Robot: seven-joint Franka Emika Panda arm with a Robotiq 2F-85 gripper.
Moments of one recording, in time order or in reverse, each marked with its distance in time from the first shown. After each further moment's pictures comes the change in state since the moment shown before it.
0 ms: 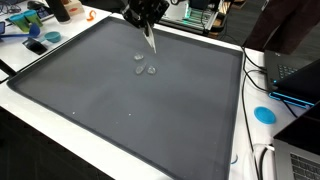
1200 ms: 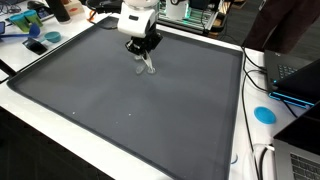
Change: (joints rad) arm -0.018 0.092 -0.007 -0.153 -0.076 0.277 -0.052
